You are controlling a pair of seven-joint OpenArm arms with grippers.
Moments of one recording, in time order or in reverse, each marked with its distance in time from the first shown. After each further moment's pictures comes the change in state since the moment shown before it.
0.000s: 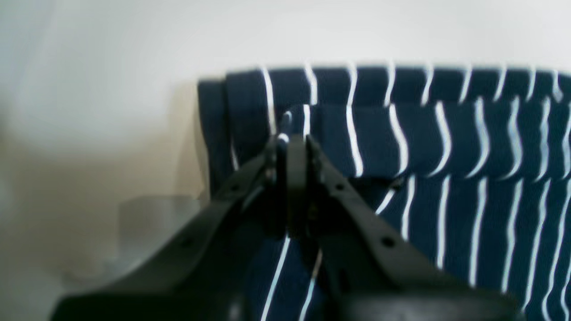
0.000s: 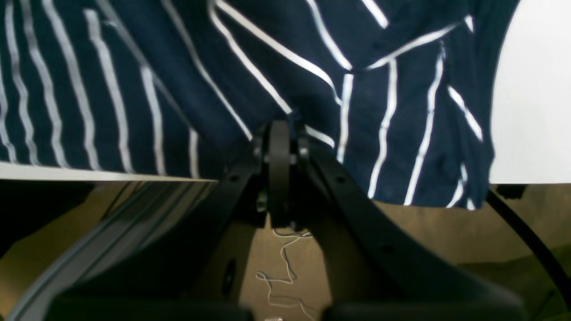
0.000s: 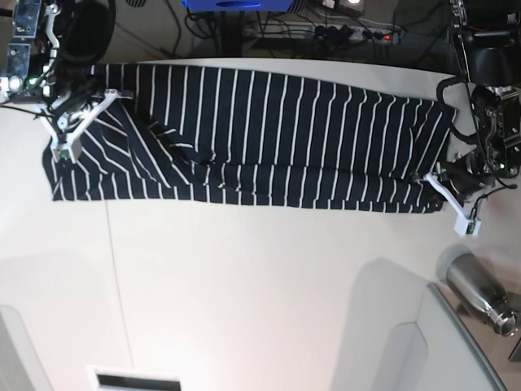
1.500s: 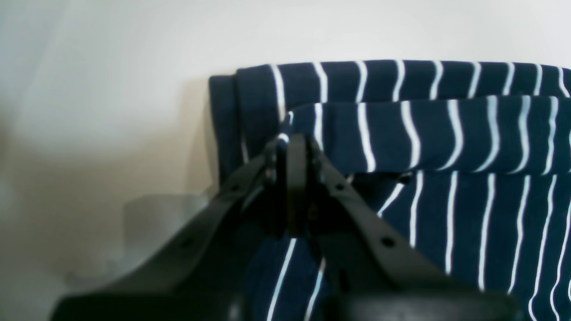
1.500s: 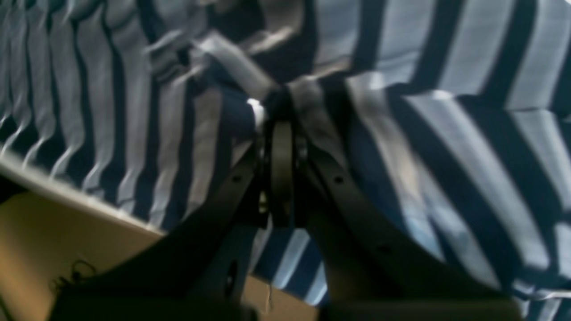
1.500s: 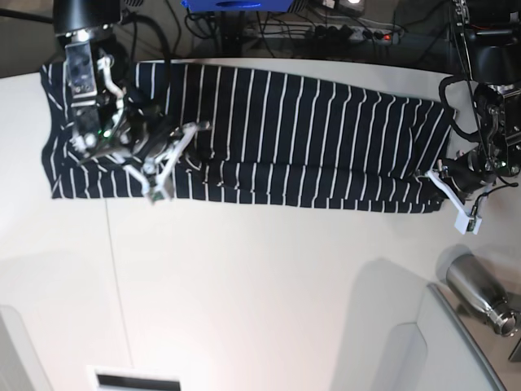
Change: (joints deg) left arm 0.8 -0.7 0.4 0.2 0.0 -0.2 0.2; right arm 13.9 -3.6 -19.2 -15.0 0.2 3.5 7.5
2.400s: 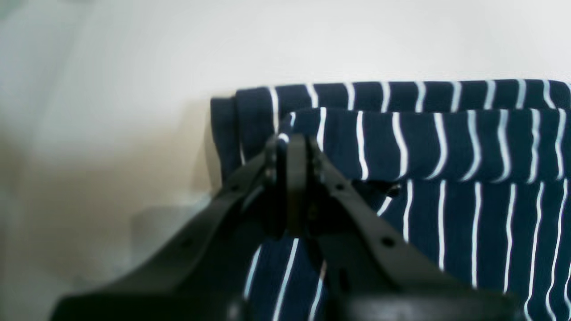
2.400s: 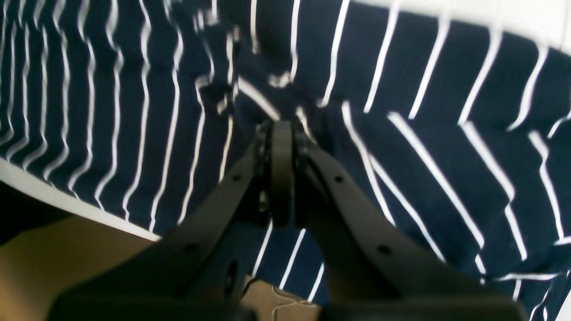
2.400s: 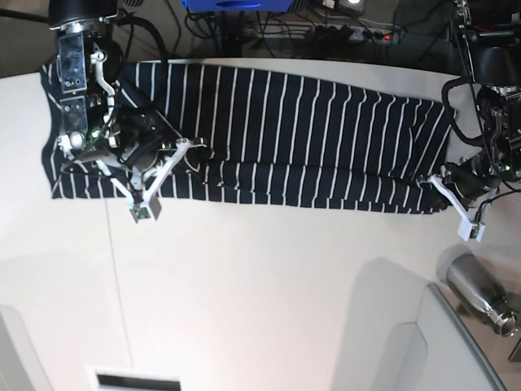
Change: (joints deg) left arm -0.2 -1.0 -0.1 2.4 -0.2 -0.1 0.3; right arm -0.1 0.1 2.1 8.0 -0.2 -4.1 -0.6
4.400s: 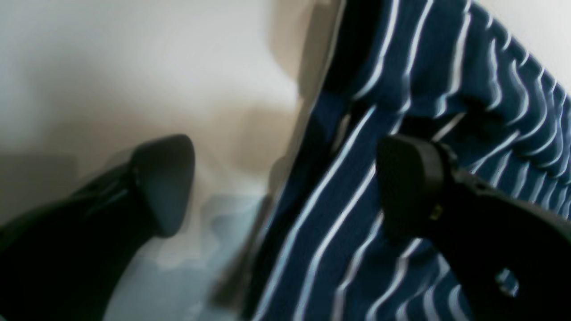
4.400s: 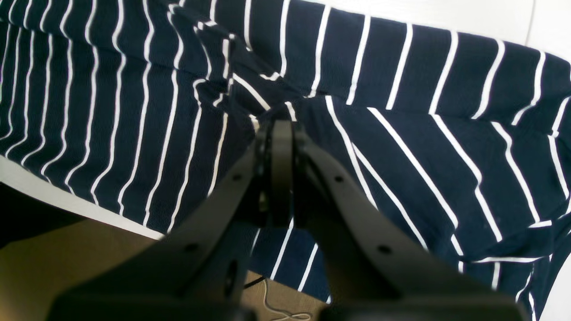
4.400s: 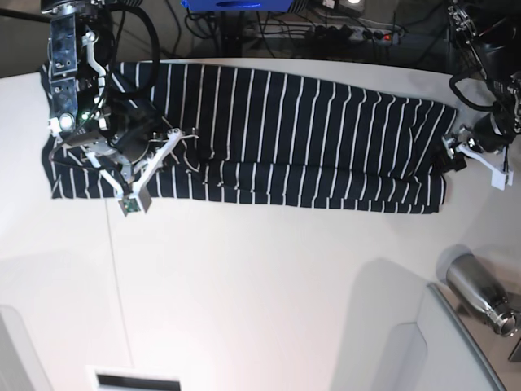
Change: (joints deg) left arm -1.2 3.4 -24.7 -21.9 -1.0 -13.7 0.3; right arm -4.2 1.6 0.2 5.6 0.0 -0.1 2.4
